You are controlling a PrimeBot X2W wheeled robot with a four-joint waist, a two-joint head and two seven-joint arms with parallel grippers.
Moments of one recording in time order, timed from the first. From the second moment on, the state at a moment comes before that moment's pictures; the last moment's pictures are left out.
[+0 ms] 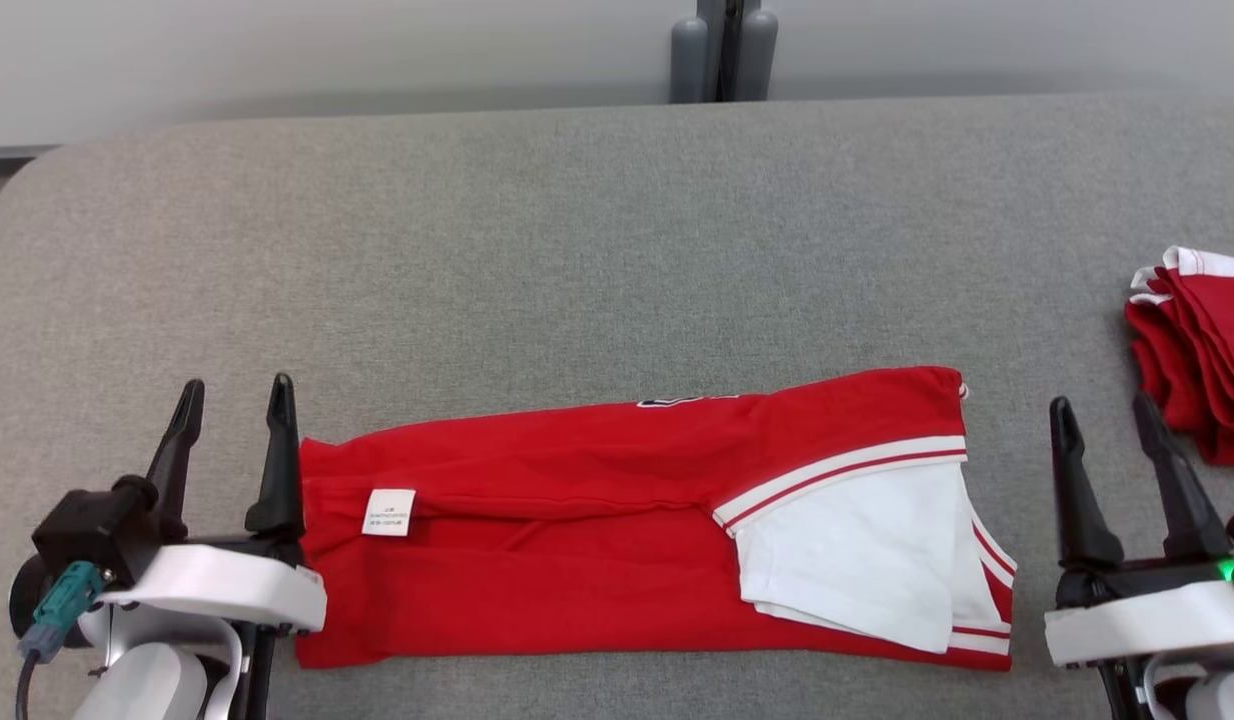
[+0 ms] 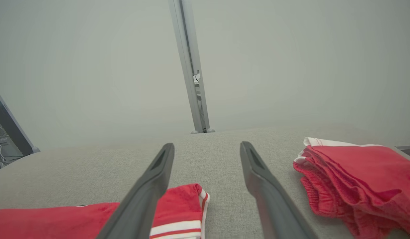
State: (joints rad) left arm -0.17 0.42 -0.36 0.03 -0.66 0.26 -0.25; right arm -0.06 -0.16 0.03 0.05 0.35 0.13 -0.26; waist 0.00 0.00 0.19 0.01
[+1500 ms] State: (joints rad) left arm -0.16 0.24 -0.21 0.24 -0.39 -0.03 -0.26; right arm -0.02 -0.19 0.08 0.32 0.37 0.13 -0.18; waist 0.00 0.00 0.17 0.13
